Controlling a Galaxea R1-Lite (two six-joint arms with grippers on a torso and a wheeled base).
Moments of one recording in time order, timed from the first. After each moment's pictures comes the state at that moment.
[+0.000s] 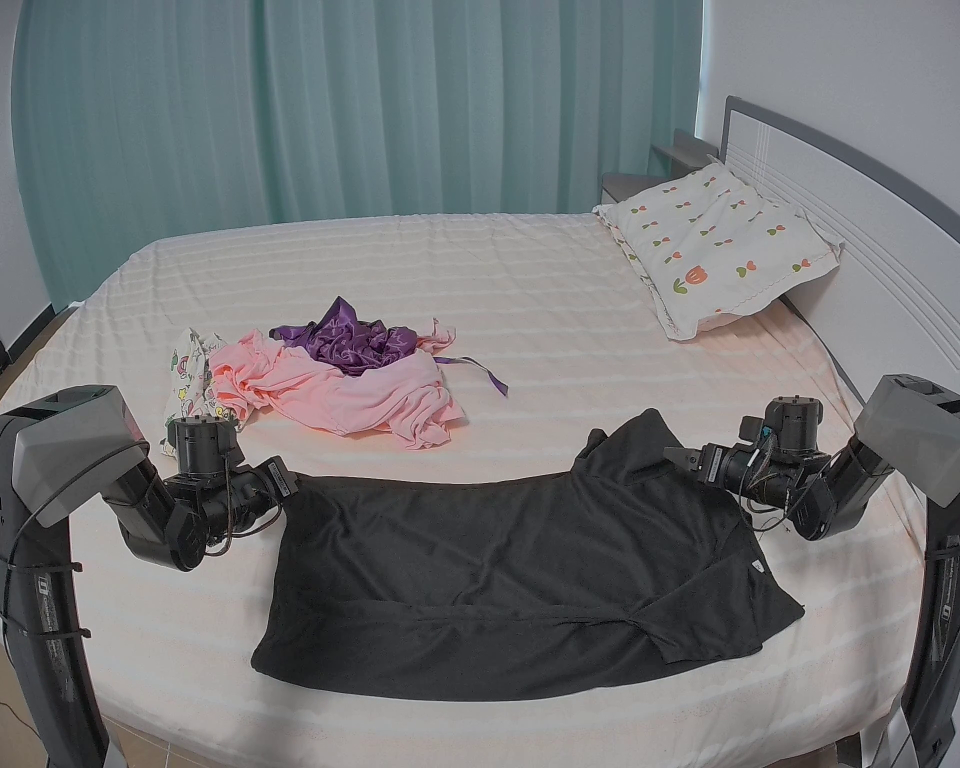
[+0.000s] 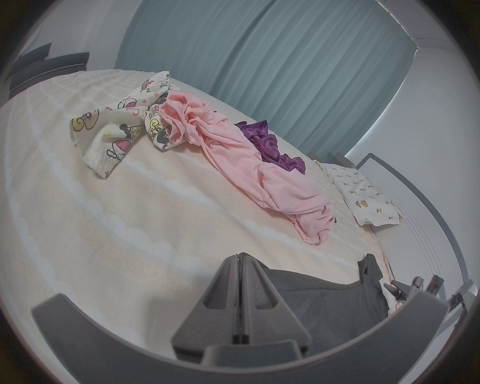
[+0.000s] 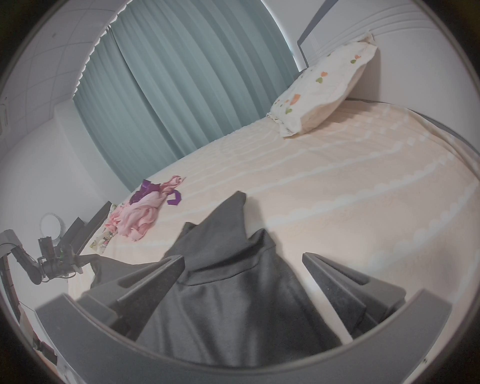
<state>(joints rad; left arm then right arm) -0.03 2.29 -0.89 -0.93 -0.16 -0.54 0.08 2.34 -1.00 -0.93 0.26 0.30</state>
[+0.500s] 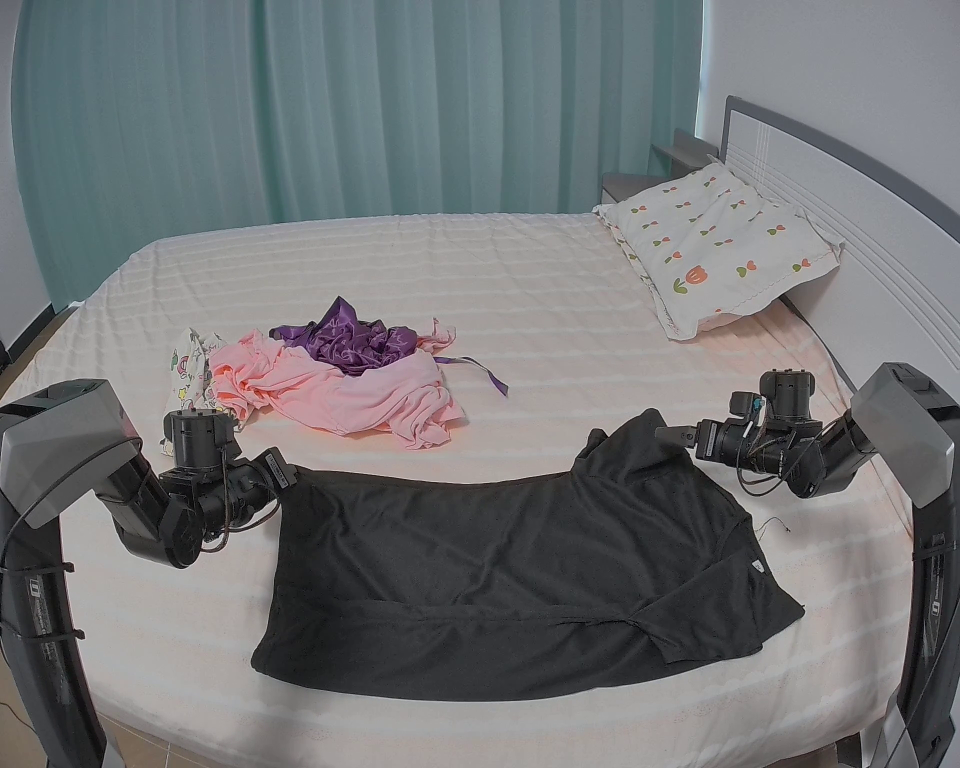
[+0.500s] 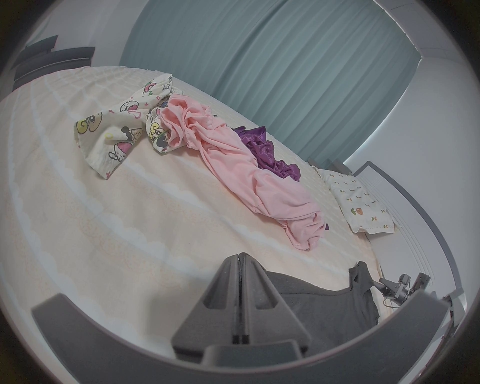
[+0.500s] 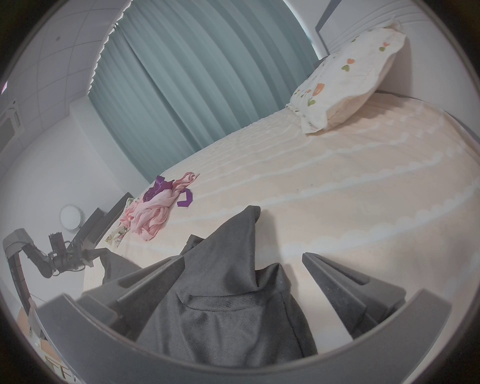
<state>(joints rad) -0.04 2.25 -0.87 -0.92 -0.16 -0.59 0.03 2.43 -1.32 -0.67 0.44 0.25</state>
